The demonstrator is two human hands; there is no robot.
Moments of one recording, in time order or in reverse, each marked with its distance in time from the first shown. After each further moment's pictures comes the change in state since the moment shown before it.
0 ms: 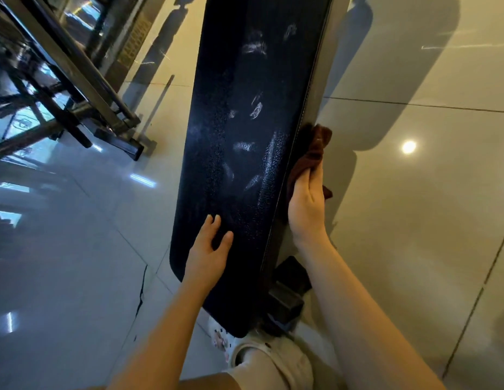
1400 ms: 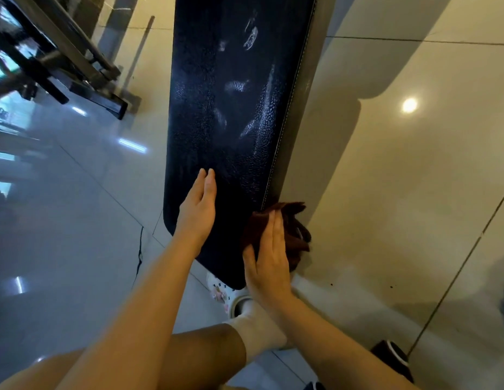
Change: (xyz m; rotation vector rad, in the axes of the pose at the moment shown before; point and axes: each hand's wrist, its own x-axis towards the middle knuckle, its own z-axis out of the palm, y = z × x) left_hand 0.007 -0.009 0.001 -0.125 0.012 -0.058; right_hand -0.158 0.123 -0.003 -0.675 -0.122 -0.077
